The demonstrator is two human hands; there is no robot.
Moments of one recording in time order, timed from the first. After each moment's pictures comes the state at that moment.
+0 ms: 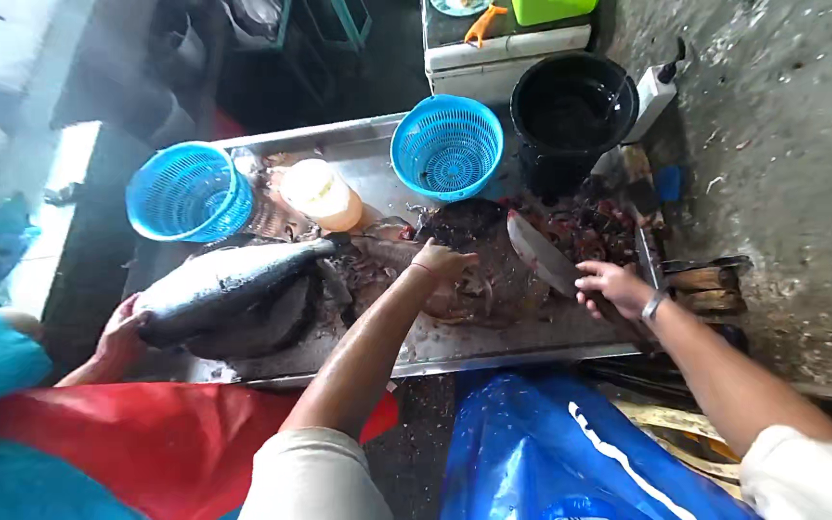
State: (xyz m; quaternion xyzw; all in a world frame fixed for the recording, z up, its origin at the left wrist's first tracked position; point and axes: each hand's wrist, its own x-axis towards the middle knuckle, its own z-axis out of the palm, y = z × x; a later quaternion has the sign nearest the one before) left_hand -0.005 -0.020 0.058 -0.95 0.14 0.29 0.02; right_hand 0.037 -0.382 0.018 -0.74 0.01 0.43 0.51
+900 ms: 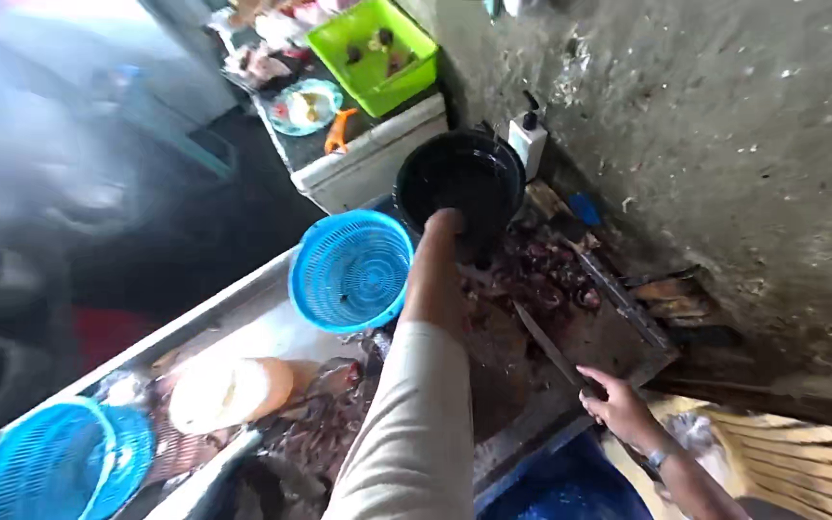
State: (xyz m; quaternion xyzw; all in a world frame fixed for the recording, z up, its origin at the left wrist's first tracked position) left_hand 0.327 -0.162 0.046 -0.96 0.07 0.25 -0.12; right_hand -0.063 -0.383 -0.035 -0.76 0.22 0.21 0.57
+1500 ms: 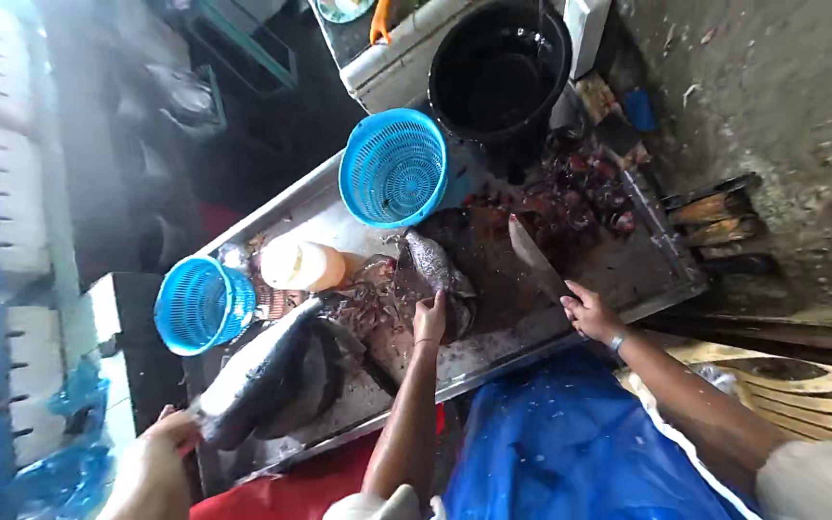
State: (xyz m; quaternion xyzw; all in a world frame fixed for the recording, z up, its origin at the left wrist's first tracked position) left_hand -0.041 -0.019 -0.051 -0.85 -0.37 0.15 -0.34; right_hand -0.046 -0.371 -0.084 -0.76 0.05 0.31 0.57
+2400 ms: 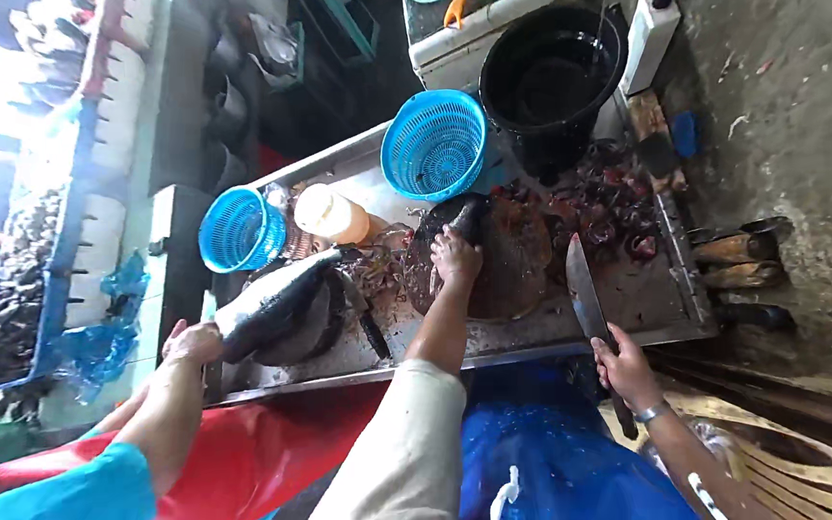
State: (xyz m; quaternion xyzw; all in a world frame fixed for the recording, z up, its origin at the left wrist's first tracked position) left_hand 0.048 -0.137 0.040 -0.90 -0.35 0.25 -0.11; right_hand -0.107 -0.439 -0.066 -0.72 0.14 0.29 0.62
